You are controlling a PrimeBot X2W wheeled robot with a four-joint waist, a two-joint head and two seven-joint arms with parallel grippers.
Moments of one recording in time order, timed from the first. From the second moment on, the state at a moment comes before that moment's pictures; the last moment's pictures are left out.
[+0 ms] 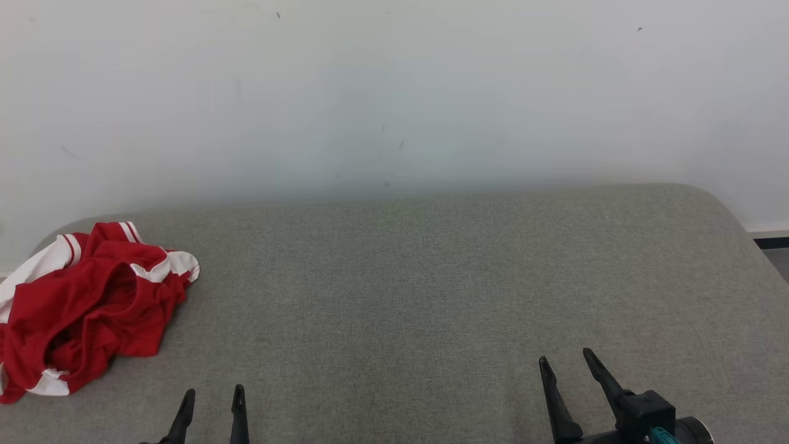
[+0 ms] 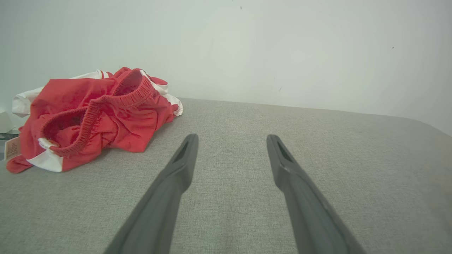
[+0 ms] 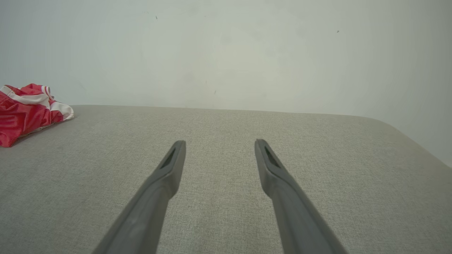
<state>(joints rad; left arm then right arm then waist) 0.05 0.05 -0.03 0.24 -0.15 0.00 -0.26 -0.05 -0.05 0.11 0.37 0.06 0.13 -0.24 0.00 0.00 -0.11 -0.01</state>
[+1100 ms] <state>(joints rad) 0.10 0.06 0.06 0.20 -0.15 0.00 -0.26 -0.03 -0.05 0.16 0.38 0.14 0.13 -0.26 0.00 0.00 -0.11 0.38</state>
